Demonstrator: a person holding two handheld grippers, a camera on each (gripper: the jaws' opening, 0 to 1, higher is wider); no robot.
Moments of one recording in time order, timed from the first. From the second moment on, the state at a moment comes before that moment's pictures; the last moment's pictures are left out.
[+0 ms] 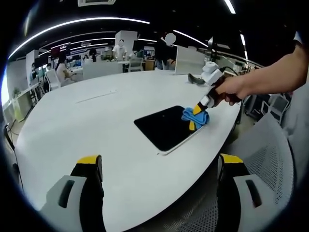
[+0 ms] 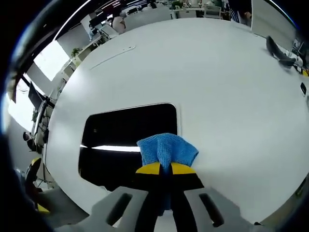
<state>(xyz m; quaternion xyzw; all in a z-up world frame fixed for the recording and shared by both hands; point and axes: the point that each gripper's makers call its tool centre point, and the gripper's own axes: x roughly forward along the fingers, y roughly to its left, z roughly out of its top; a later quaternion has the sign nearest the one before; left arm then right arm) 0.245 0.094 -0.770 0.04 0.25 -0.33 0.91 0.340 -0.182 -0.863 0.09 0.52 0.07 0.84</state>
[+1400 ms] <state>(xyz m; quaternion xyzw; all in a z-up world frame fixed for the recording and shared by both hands) 0.242 0.092 -0.772 0.05 0.25 -0.34 0.91 0.308 -0.174 -0.862 0.12 0.52 0.05 0.84</state>
